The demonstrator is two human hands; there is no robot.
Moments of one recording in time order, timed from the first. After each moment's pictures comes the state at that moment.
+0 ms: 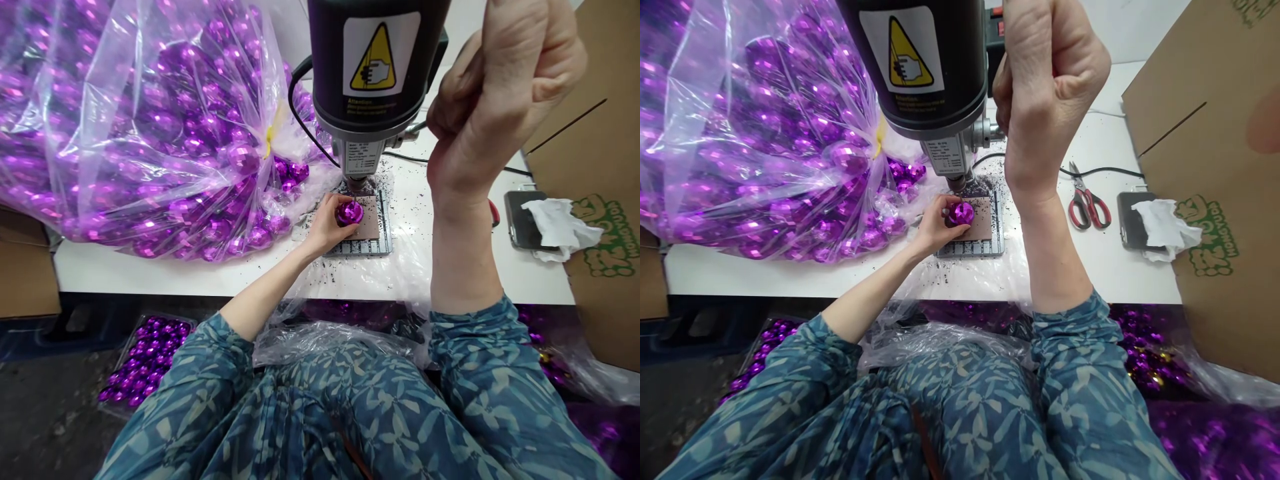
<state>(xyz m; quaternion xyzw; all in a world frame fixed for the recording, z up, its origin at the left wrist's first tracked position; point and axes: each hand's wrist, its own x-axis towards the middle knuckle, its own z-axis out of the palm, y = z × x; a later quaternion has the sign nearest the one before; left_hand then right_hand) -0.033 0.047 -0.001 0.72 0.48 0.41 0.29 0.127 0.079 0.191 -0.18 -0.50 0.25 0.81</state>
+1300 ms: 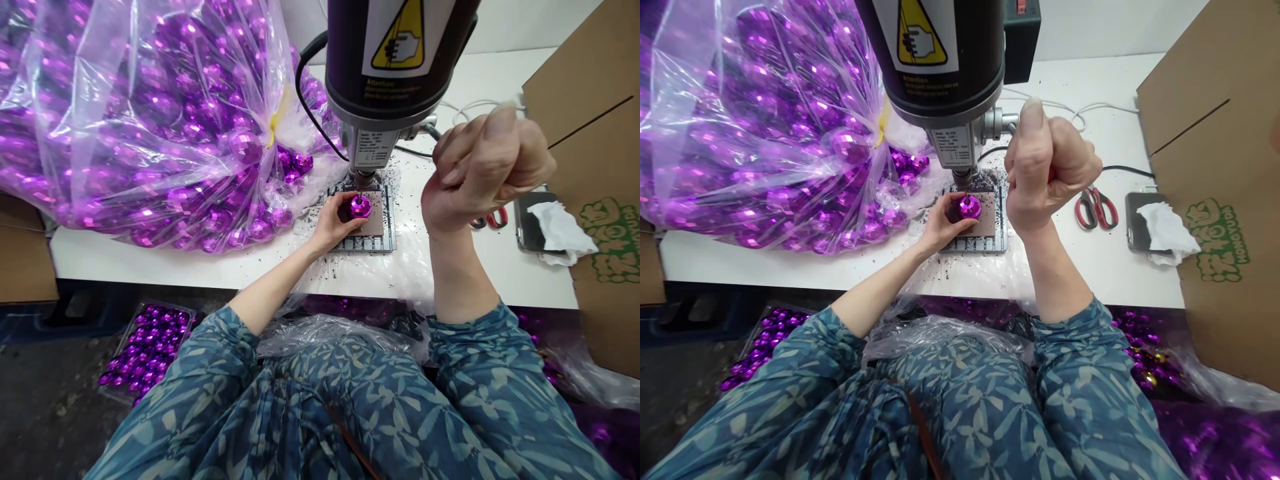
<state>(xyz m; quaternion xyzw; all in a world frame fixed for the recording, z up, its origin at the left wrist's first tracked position) -0.028 0.049 -0.023 0.68 0.49 0.45 0.31 0.125 0.064 0.134 -0.14 -0.50 0.09 0.85</state>
